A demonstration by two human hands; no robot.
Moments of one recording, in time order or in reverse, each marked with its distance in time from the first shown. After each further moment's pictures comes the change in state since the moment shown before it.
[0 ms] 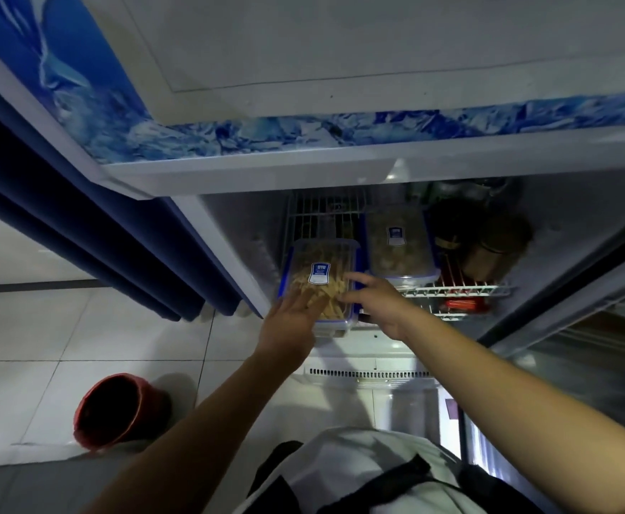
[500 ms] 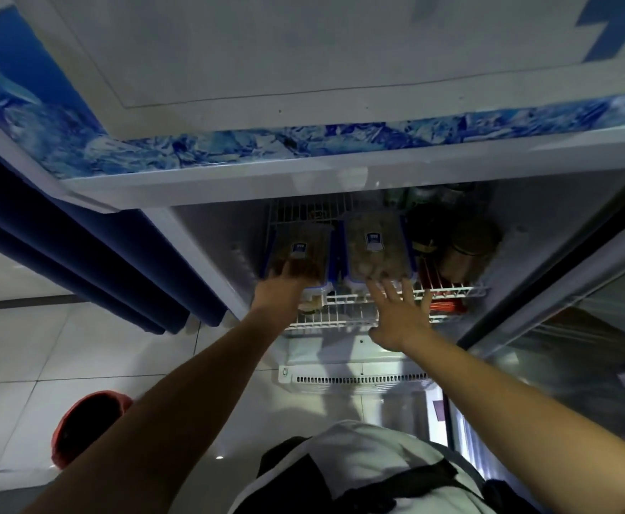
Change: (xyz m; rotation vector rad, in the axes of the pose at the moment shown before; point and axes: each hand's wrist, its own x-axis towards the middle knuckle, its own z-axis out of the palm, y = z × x) left_hand 0.079 -0.003 -0.012 0.184 -0.137 -0.114; right_hand 0.000 0.039 -0.065 -1.424 0.215 -0.063
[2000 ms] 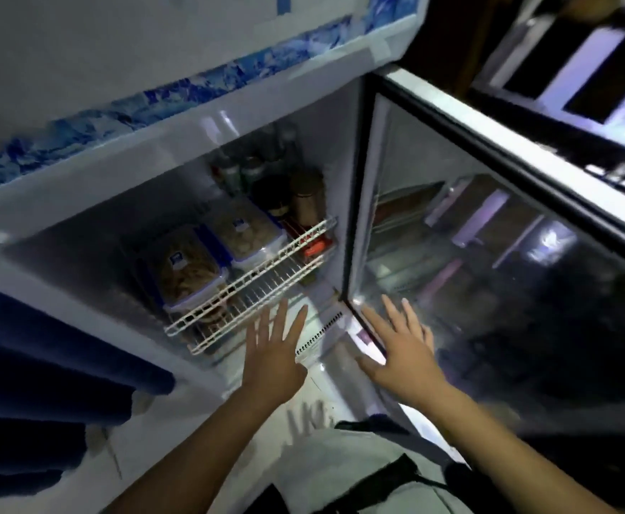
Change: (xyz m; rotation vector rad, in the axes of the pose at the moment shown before) left_hand -0.148 0.069 0.050 0.085 -0.014 0.608; right_hand -0.268 -0.039 0.097 0.553 0.431 0.484
